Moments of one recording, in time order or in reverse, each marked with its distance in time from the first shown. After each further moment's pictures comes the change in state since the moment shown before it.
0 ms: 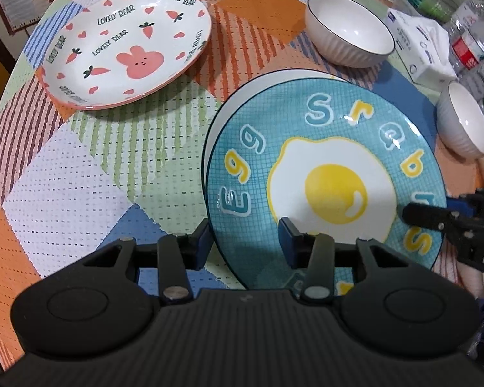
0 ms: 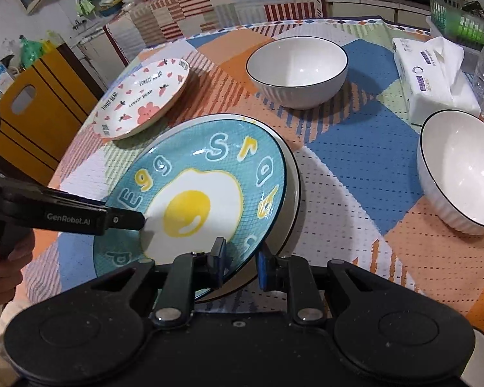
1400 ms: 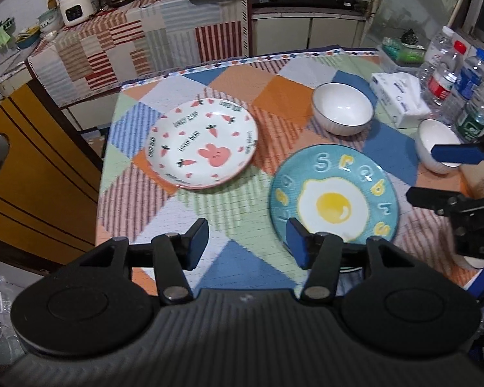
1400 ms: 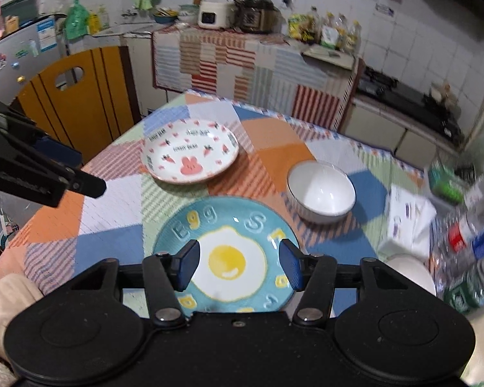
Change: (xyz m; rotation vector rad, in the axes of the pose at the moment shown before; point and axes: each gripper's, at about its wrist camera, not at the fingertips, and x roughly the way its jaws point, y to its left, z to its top) left arm -0.167 0.011 -0.011 0.128 -0.229 0.159; right arm -0.103 0.104 0.020 -0.373 -0.216 -0.130
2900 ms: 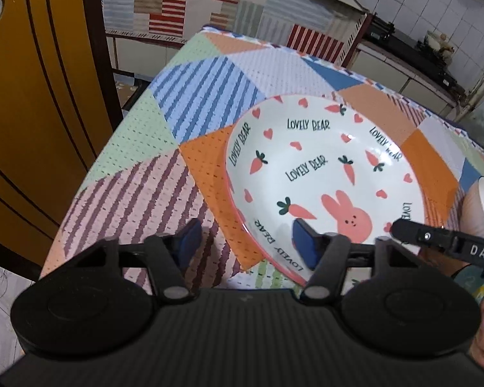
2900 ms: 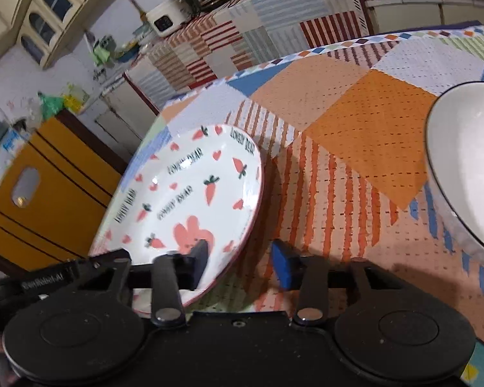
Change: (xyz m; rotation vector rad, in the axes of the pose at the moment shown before) left arm 0.226 0.145 0.007 -0.475 -0.058 0.013; right arm 0.282 -0.035 0.036 0.502 0.018 0.290
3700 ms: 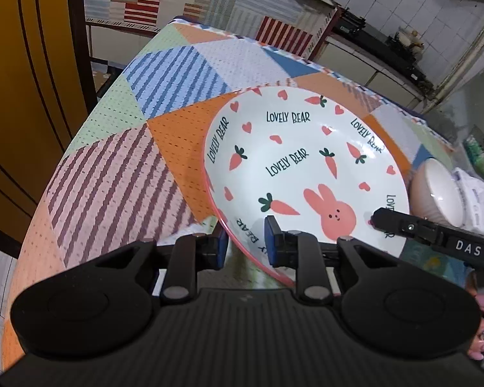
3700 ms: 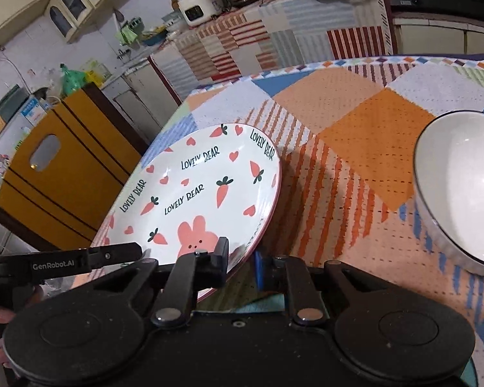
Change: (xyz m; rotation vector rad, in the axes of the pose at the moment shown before) left arm -0.047 -0.016 -0.019 0.002 0.033 -0.133; right arm -0.048 0.005 -0.006 -0.103 0.016 0.061
